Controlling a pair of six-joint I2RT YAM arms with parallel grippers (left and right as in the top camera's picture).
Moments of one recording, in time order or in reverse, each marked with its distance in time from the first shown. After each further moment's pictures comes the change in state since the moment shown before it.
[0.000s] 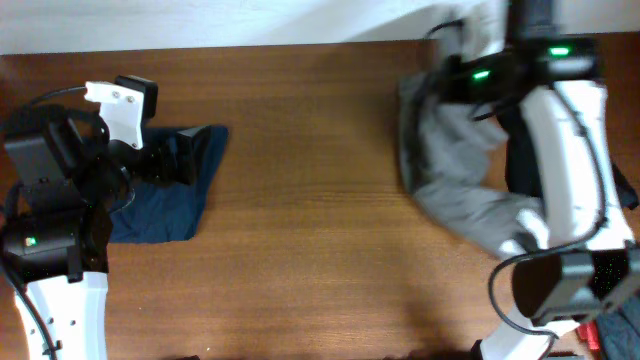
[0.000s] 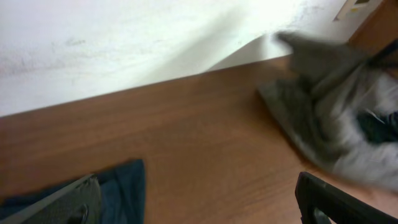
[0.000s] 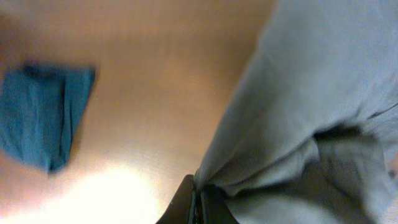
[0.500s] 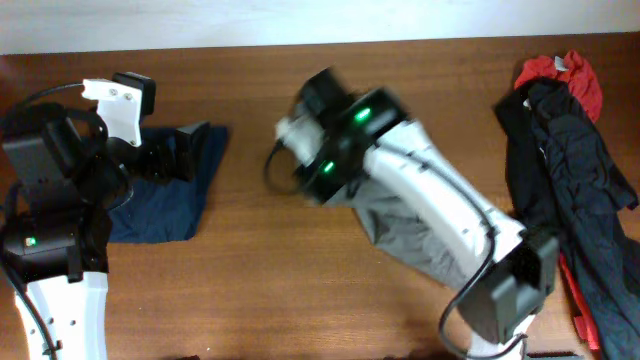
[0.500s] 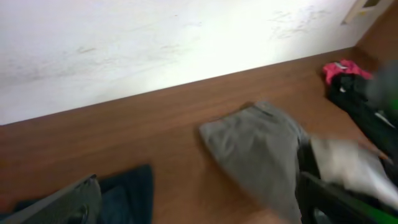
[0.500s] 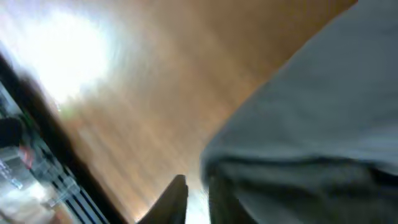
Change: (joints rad) left arm 0.000 0.000 0.000 0.021 -0.027 0.000; right arm 0.596 0.050 -0.102 -0.091 0.105 -0.249
